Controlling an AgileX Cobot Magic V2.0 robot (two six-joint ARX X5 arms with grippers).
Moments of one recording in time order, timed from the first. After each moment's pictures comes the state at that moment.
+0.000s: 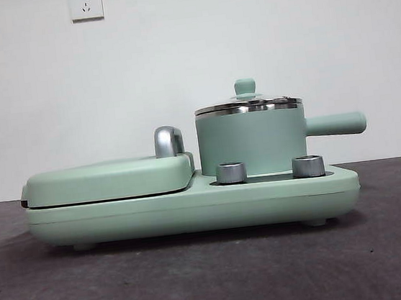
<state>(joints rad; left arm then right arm) -0.64 1.46 1.81 -1.11 0.28 0.05 0.57 0.36 0.82 -0.95 -0.16 0.37</state>
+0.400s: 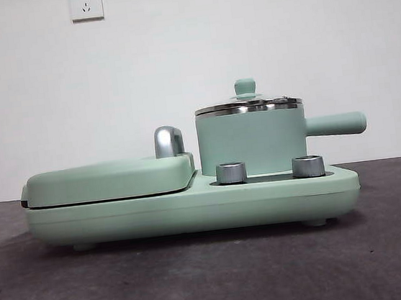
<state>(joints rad) -0.64 0.84 1.20 -0.96 0.28 -0.09 0.57 0.36 0.82 -0.91 -0.21 0.34</state>
